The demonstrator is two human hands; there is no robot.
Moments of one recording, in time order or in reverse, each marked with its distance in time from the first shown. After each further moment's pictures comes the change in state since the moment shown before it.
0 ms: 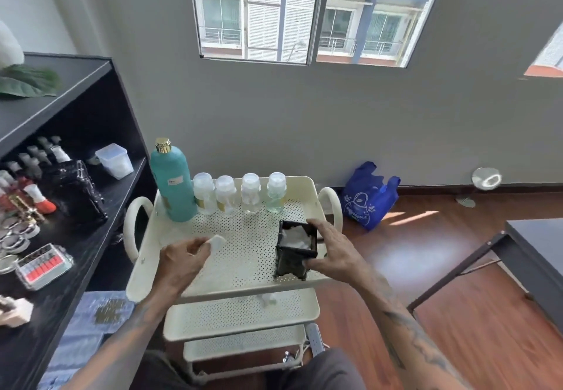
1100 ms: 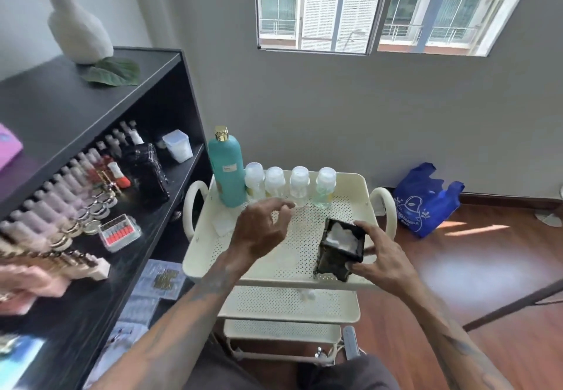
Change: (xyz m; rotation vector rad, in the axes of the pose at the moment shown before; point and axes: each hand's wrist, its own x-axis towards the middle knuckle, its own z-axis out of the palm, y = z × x) left_hand 0.013 0.068 0.019 0.134 0.037 0.413; right_hand 0.003 0.019 0.014 0.159 0.042 -0.016
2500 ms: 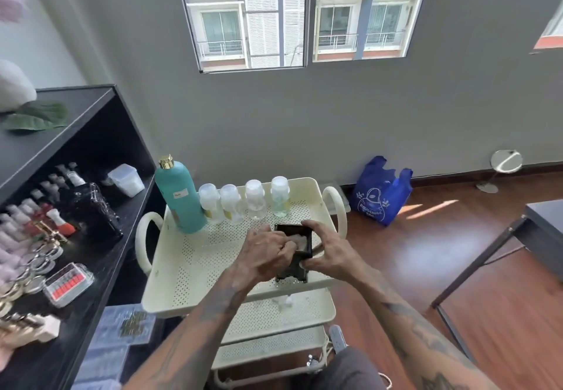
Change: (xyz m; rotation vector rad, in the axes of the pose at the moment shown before) left_hand 0.001 0.053 0.049 0.307 -0.619 0.052; right_hand 0.003 -0.017 0.001 0.081 -0.025 0.013
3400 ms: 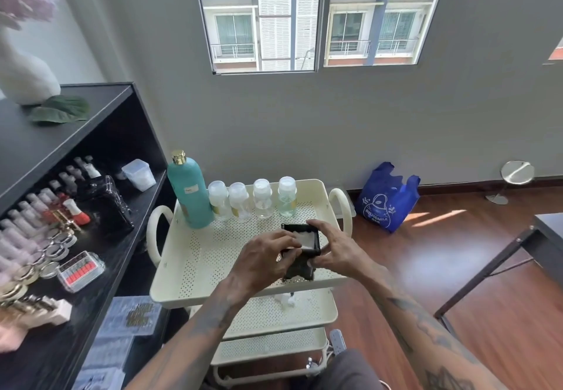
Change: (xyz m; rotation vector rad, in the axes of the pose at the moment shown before) left_hand -0.022 -0.014 0.014 -0.115 0.377 0.219; right_hand 0.003 0.002 -0.006 0.030 -0.063 0.008
